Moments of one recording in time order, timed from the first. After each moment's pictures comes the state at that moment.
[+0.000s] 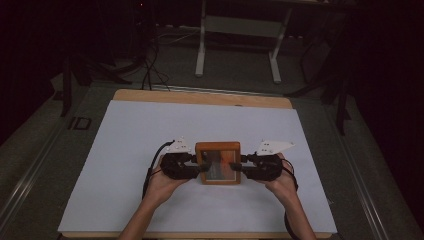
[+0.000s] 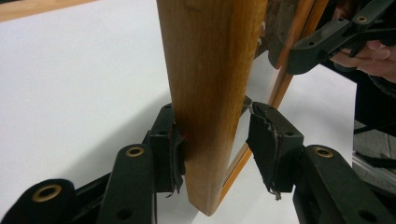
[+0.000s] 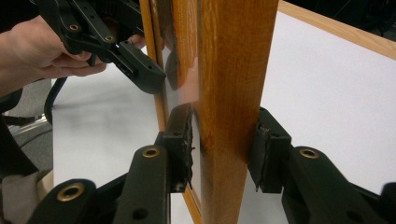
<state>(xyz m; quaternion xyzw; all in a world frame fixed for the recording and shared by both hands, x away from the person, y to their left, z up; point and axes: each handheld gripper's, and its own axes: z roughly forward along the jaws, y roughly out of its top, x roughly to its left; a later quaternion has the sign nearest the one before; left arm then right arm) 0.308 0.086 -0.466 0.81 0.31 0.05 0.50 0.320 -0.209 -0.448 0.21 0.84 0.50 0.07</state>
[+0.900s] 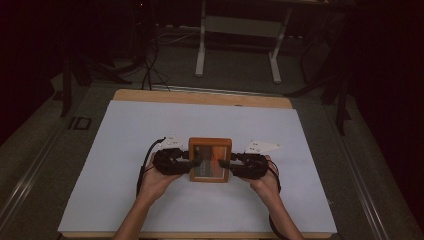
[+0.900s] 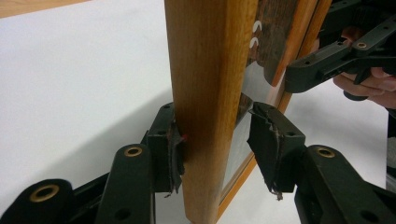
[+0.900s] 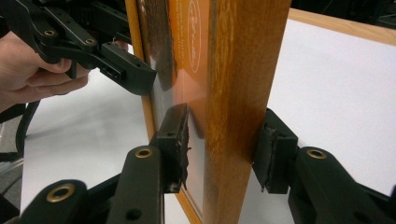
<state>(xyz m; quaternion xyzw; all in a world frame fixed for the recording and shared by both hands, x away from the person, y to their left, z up) 0.321 0.104 -0.475 0.80 0.34 0.07 0.49 0.333 -0.183 -0.480 0.27 0.80 0.53 0.06</state>
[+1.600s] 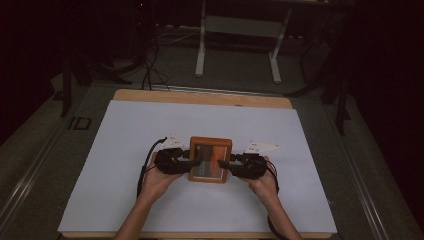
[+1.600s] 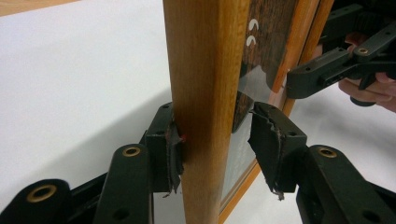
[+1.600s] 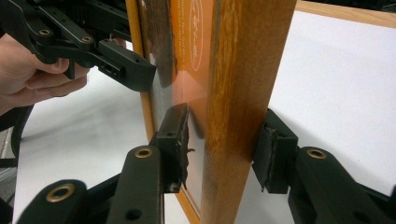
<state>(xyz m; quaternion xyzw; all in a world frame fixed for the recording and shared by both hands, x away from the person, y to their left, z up) 0.326 0.101 -0.482 0.80 0.35 0.08 0.49 0.339 -0.184 -0.492 0.28 0.80 0.53 0.05</state>
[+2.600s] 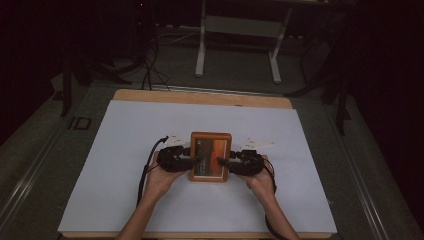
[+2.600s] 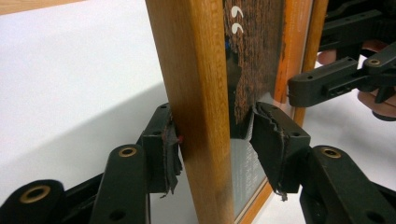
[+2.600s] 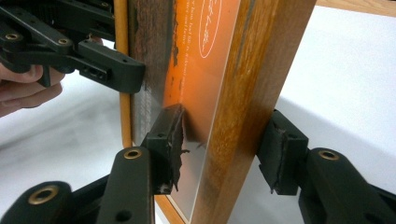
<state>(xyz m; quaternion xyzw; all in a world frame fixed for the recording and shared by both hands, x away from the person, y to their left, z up) 0.333 0.097 -0.487 0.79 0.38 0.10 0.48 0.346 -0.176 -0.495 0.32 0.80 0.50 0.07</state>
